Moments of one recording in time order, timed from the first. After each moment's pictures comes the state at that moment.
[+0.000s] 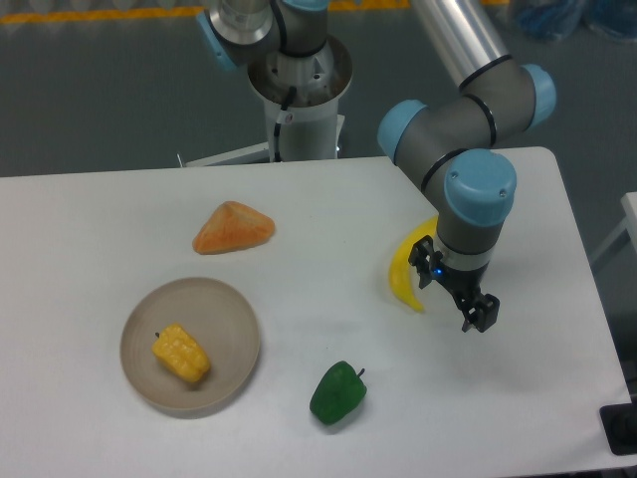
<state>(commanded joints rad) 2.30 -2.00 -1.48 -1.12 1.57 1.46</state>
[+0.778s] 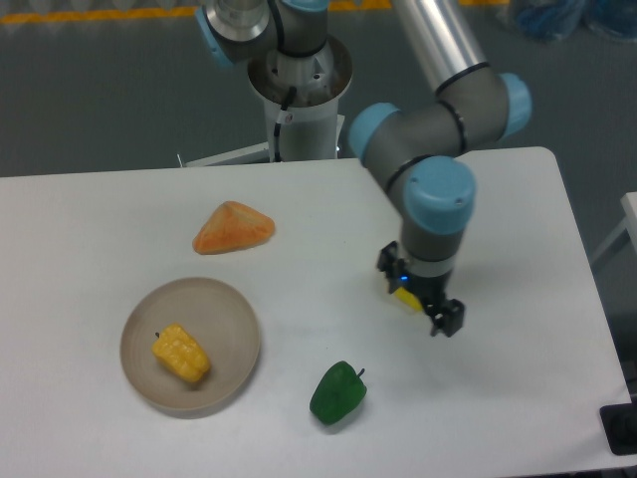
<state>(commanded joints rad) 2.12 -1.93 -1.56 -1.13 1.58 1.20</state>
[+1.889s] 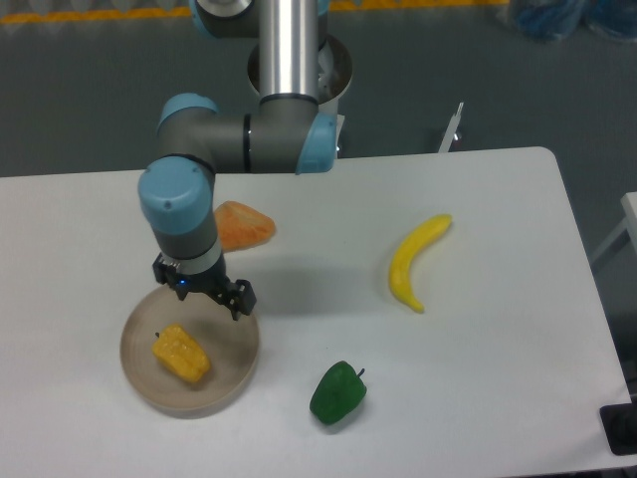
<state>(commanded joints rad) 1.73 -1.98 -1.56 -1.10 1.57 0.13</state>
